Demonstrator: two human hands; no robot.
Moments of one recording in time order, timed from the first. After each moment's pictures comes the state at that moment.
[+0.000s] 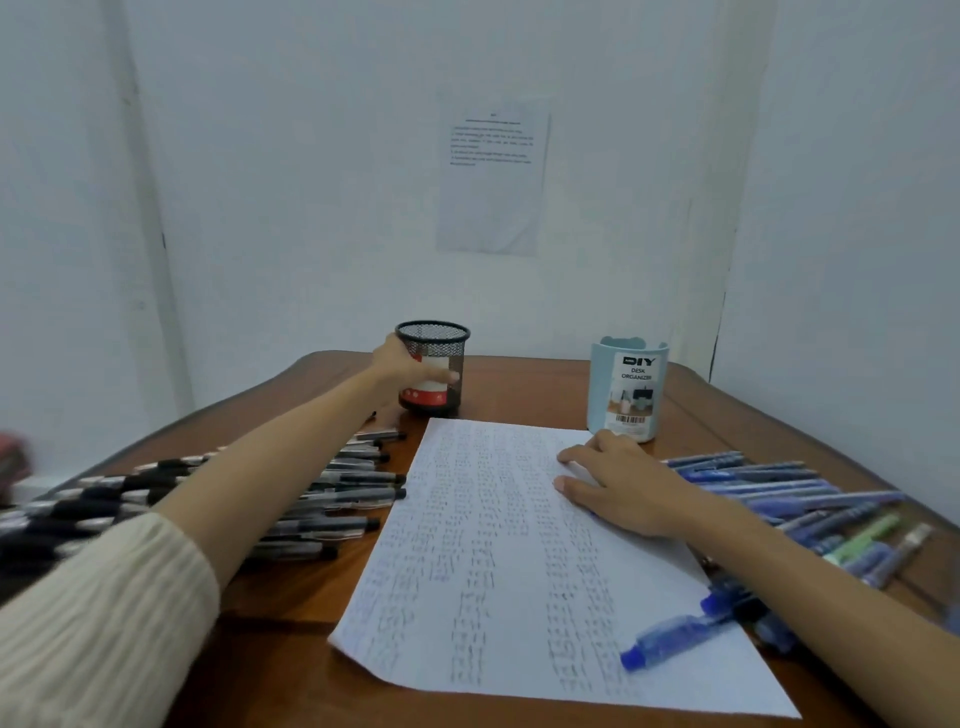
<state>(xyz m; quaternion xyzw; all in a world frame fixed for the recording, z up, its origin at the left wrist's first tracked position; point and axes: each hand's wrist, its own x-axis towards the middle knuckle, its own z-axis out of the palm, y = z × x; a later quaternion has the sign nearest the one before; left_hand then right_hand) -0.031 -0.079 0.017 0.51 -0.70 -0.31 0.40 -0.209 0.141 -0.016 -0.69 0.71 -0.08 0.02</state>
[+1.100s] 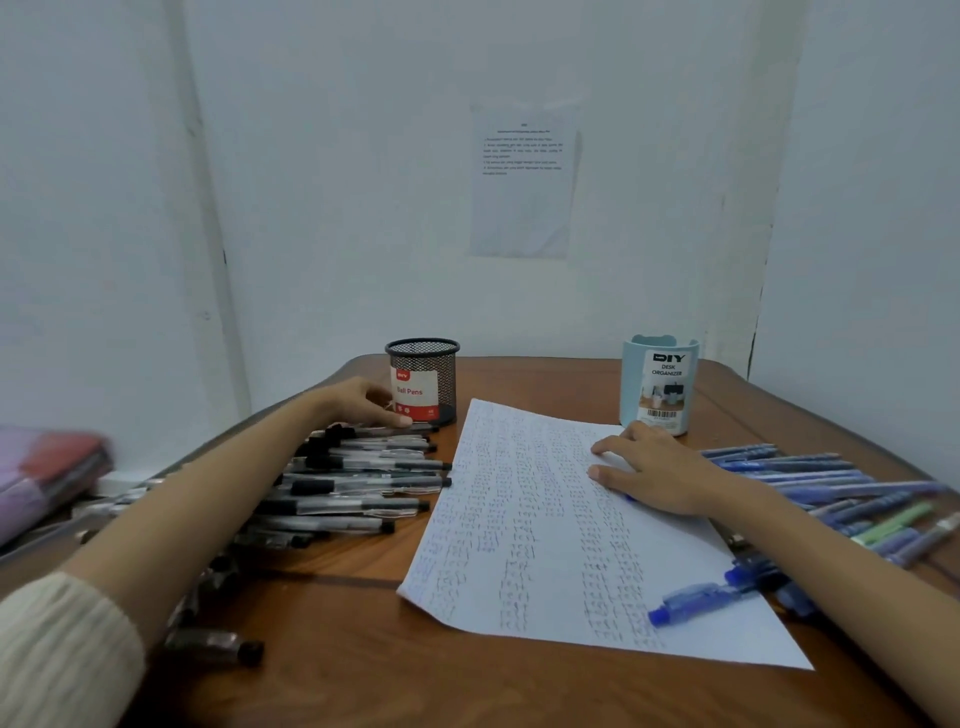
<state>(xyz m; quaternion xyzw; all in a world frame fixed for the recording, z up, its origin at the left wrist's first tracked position) 0.077 -0.061 0.009 0.54 -0.77 -0.29 0.16 -0.211 0.142 -0.014 -0.69 0.72 -0.07 0.02</state>
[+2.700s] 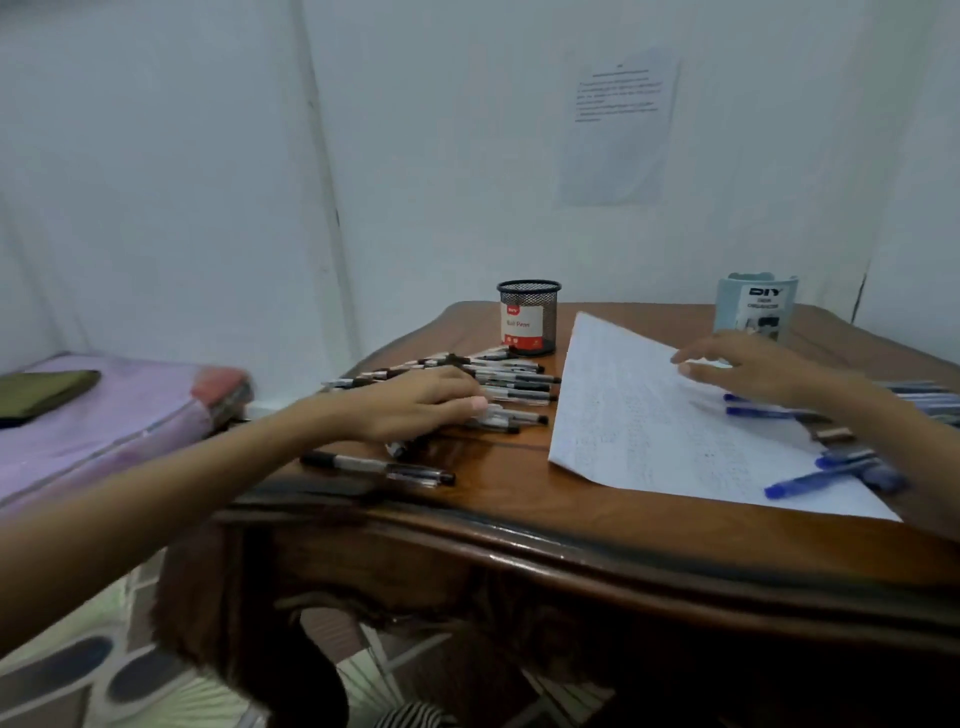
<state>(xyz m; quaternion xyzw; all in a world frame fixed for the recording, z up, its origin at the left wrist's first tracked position) 0.162 0.150 0.013 0.37 -0.92 -0.10 0.07 -0.193 0.165 0.005 -0.75 0.63 -0.18 0.00</state>
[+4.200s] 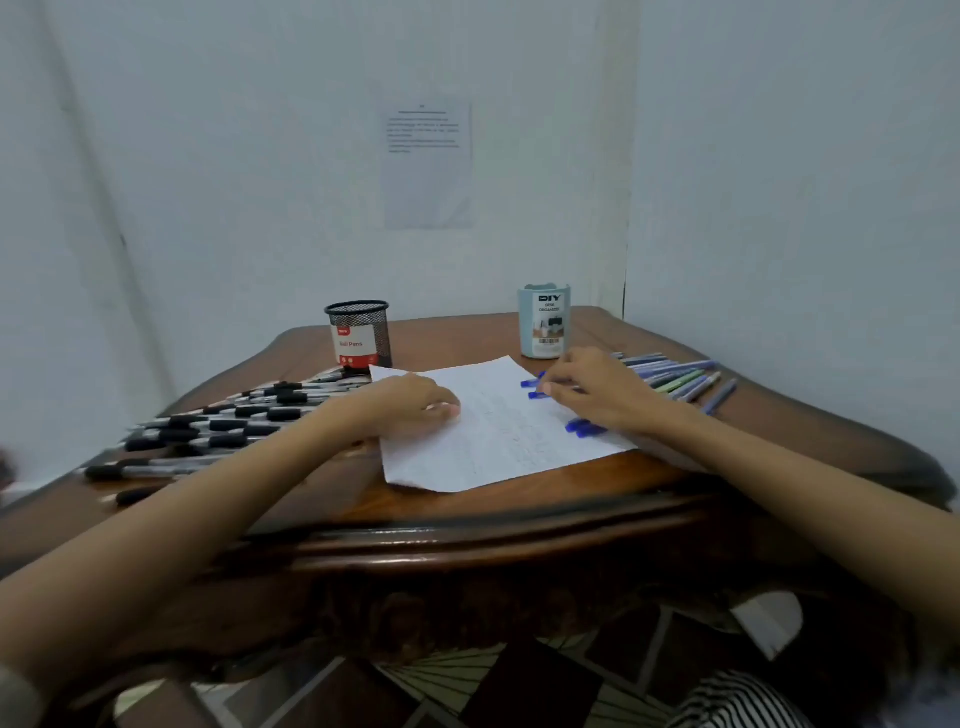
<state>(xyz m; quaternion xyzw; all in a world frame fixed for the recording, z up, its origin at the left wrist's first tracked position) 0.020 0.130 0.001 0.29 -0.95 0.06 0.01 -0.195 0.249 -0.012 -0.69 0.69 -0.19 -0.08</state>
